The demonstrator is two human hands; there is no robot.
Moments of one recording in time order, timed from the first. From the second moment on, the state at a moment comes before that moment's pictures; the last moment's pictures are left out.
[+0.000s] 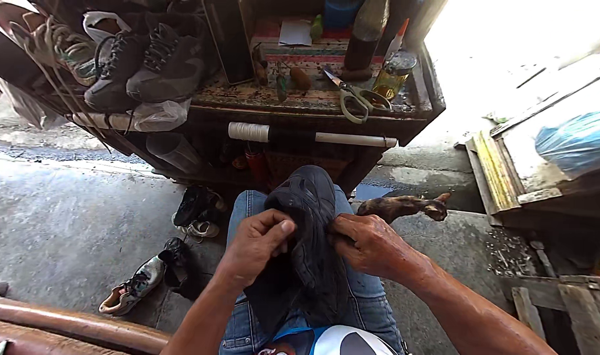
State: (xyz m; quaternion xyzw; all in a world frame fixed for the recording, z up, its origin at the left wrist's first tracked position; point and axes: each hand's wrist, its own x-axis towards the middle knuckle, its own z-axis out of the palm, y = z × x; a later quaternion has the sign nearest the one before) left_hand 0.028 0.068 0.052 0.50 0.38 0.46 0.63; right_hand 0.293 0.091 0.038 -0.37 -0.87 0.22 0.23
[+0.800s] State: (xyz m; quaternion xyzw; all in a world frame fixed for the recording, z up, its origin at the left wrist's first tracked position) left_hand 0.050 0.082 0.034 0.64 0.44 0.28 0.56; right_hand 0.298 0.084 0.024 -0.44 -0.83 0.22 0.26
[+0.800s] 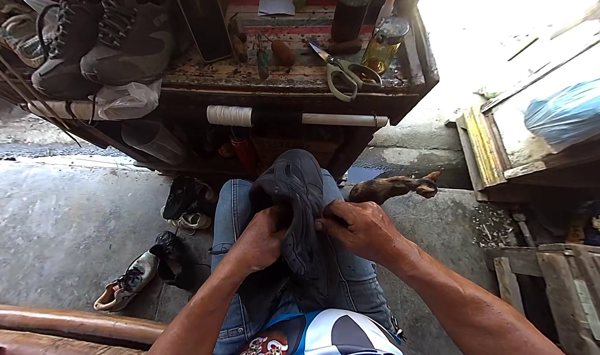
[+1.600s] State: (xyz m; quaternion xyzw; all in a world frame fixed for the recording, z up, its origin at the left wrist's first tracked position) left_hand 0.009 0.066 0.038 0.70 0.44 0.32 0.46; right_hand 0.309 0.078 0.041 -0.31 -0.63 0.64 0.32
